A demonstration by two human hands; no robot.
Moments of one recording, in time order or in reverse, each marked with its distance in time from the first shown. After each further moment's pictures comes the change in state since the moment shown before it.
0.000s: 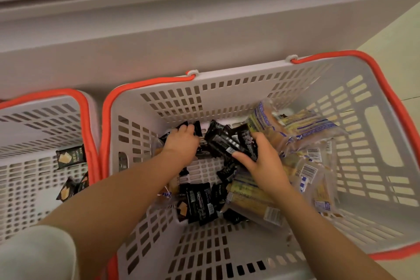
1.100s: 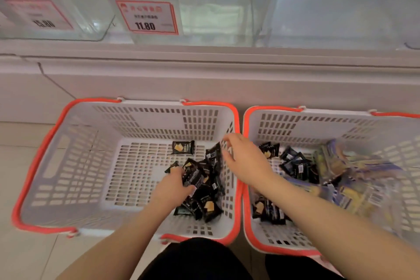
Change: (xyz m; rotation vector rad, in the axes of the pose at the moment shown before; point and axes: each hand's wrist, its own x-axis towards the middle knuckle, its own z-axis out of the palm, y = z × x) left_hand -0.274 -0.137 0.087 -0.953 0.087 -0.625; right_hand -0.068 -0.250 0.117 -0.350 -0.162 -0.586
